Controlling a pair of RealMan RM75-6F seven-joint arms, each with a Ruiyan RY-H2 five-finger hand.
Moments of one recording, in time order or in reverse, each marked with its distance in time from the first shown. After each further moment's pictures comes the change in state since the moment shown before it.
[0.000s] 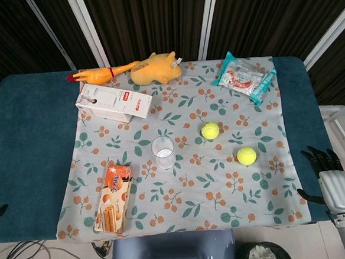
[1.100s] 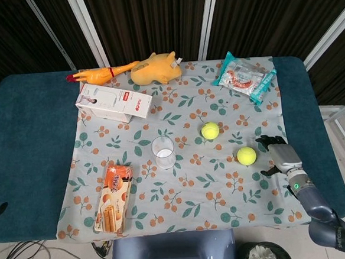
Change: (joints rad) left arm -0.014 -0.013 -0.016 0.011 -0.042 -0.025 0.020; right arm 0.404 -0.209 0.090 0.252 0.396 -0.622 -0.094
